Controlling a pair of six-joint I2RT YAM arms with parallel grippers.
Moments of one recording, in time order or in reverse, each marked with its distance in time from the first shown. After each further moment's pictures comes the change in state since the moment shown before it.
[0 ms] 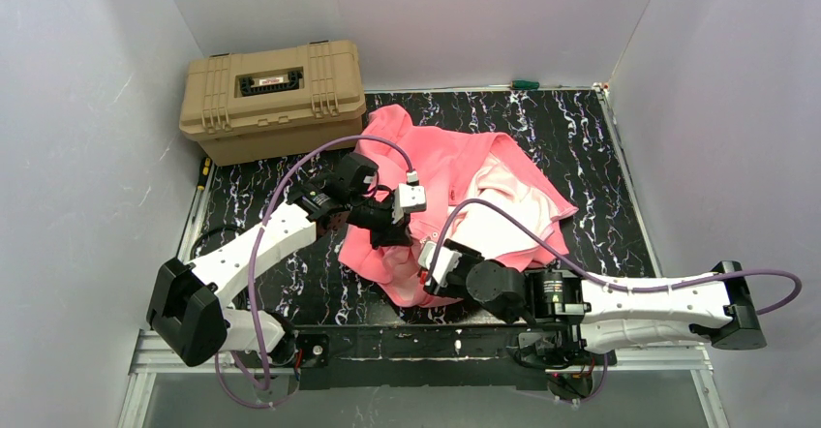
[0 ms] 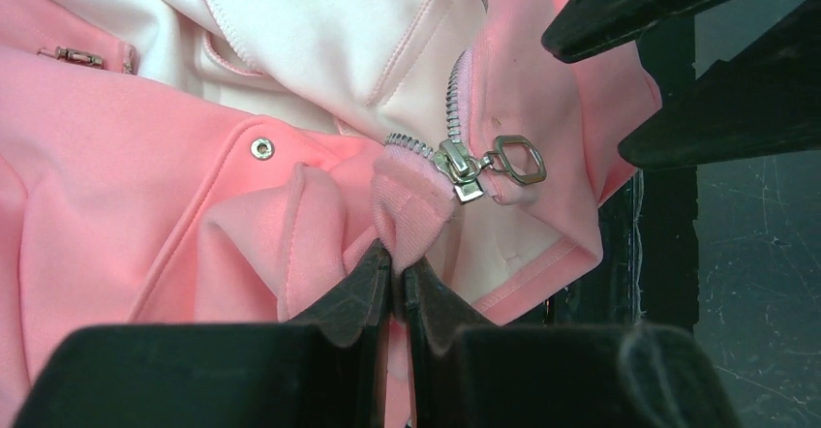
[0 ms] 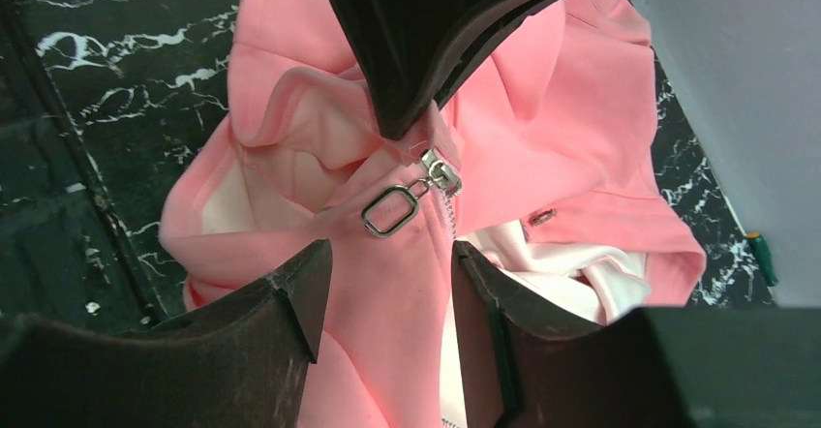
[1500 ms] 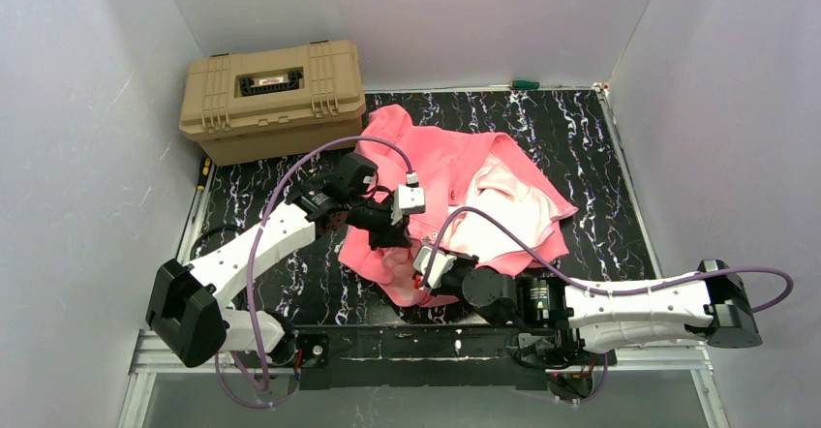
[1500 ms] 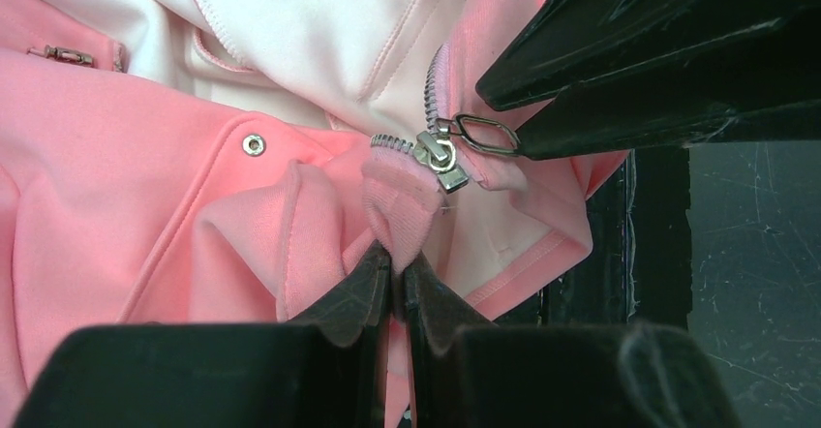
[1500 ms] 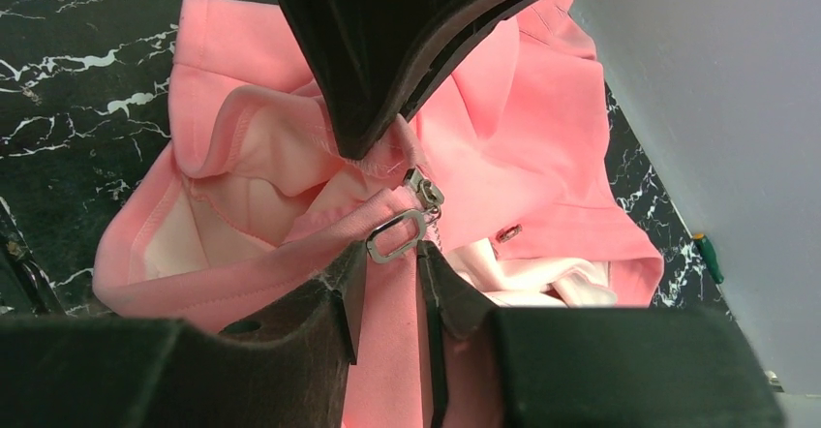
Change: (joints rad) left arm 0.000 -0.006 0.008 -0.035 0.010 0.019; right arm 0.001 0.051 -0.126 0.285 0.110 -0.129
